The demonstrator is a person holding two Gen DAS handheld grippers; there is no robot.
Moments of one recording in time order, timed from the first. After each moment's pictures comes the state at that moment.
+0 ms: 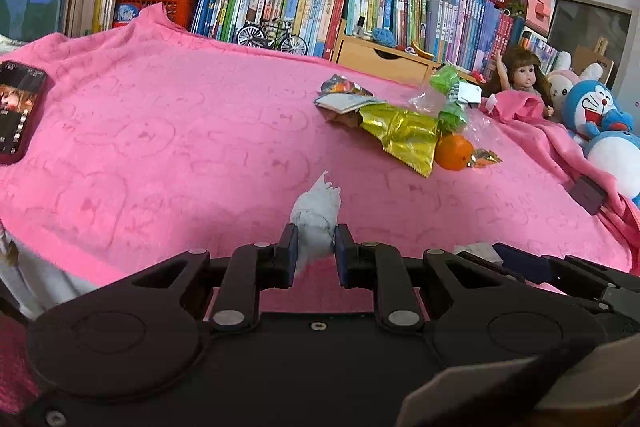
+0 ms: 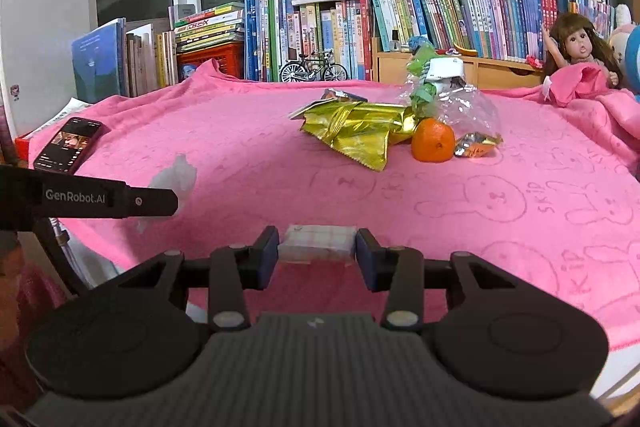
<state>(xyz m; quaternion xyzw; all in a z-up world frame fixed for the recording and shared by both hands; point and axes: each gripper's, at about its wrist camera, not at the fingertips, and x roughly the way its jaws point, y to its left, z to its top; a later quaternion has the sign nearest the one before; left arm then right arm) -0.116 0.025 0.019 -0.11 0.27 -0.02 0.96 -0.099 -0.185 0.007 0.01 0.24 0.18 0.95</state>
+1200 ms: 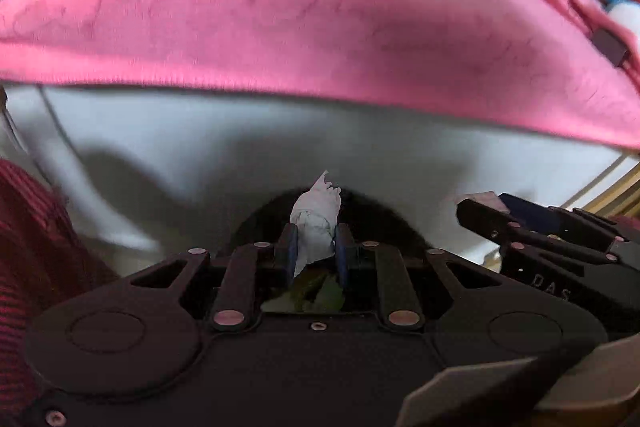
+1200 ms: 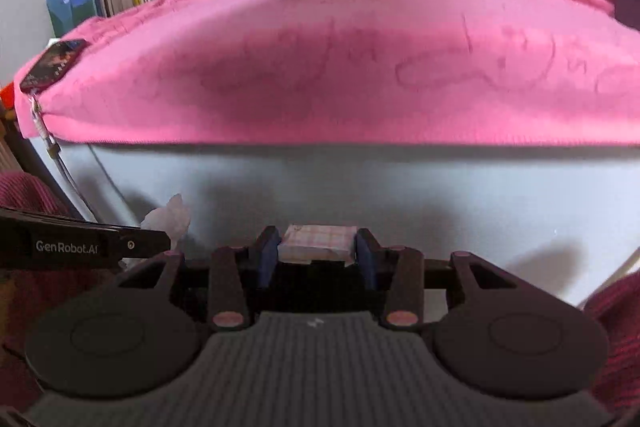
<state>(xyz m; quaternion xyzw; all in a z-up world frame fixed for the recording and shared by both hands) -0.155 0.008 -0.082 -0.07 0.46 -0.03 0.88 -0.149 -0.191 -0.081 0.04 0.38 0.15 0.91</state>
